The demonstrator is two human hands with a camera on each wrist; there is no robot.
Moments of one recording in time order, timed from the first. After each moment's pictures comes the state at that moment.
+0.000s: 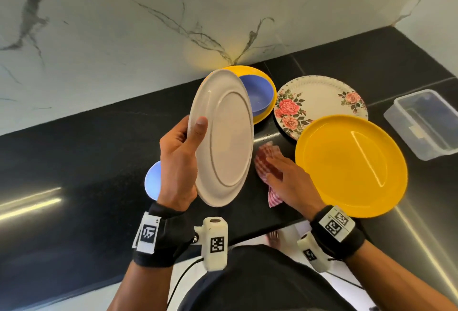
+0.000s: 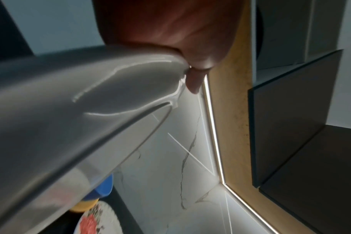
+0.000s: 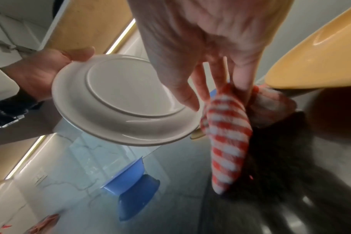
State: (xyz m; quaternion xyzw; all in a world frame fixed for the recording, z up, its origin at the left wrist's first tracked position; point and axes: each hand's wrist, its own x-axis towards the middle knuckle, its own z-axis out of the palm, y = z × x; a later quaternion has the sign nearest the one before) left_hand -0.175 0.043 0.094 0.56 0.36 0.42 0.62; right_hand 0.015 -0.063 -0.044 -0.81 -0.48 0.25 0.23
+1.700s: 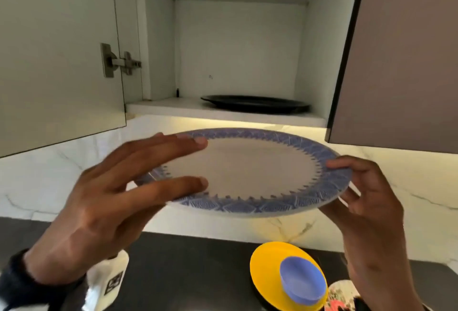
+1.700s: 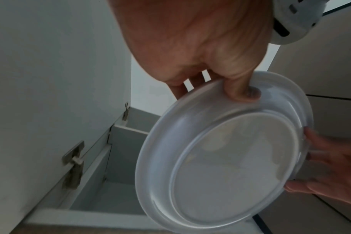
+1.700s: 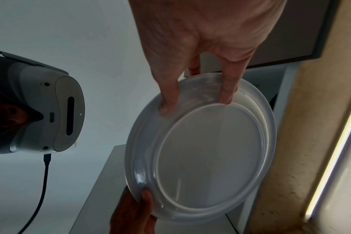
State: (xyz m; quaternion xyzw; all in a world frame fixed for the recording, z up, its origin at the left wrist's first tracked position) left_hand -0.387 0.029 0.353 0.85 0.12 0.45 -0.26; right_hand -0.089 -0.034 0.332 -0.34 -0.56 0.17 0.73
